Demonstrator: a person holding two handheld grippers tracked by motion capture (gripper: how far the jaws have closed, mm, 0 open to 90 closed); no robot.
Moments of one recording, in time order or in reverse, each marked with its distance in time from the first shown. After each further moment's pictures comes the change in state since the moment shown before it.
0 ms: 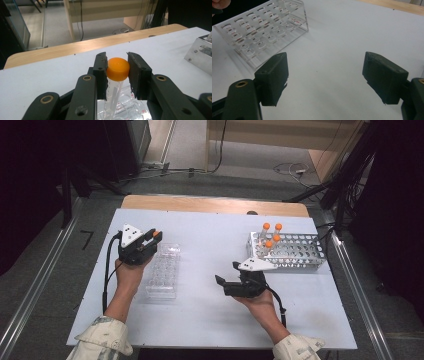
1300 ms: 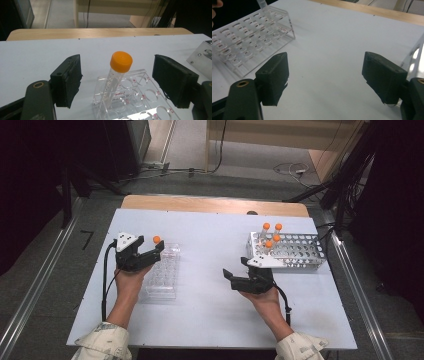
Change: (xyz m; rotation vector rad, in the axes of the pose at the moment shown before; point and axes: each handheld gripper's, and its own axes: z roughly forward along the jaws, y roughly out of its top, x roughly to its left) left arm 0.000 -0.018 -0.008 0.023 0.049 -0.151; right arm -0.018 0.001 -0.011 -0.053 -0.063 0.040
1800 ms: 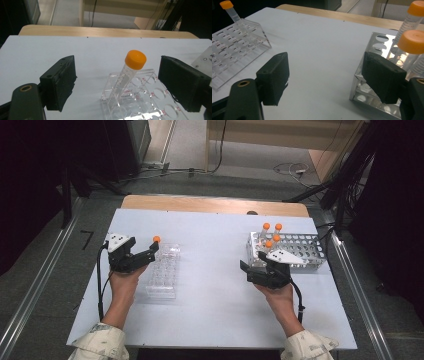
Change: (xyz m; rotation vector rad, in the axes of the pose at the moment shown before) left arm 0.012 0.000 -0.008 0.005 0.031 -0.045; right arm -0.034 0.001 -0.020 -0.046 -0.097 0.056
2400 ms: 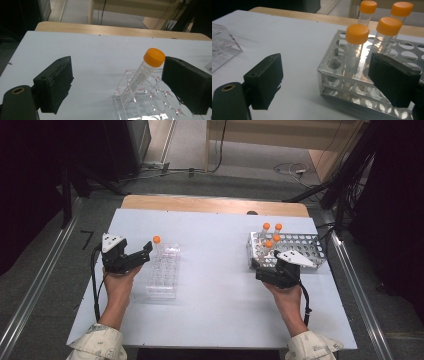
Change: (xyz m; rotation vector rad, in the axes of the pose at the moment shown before) left arm 0.011 -0.001 -0.006 0.006 0.057 -0.034; right arm -0.020 -0.007 -0.008 -0.021 -0.160 0.028
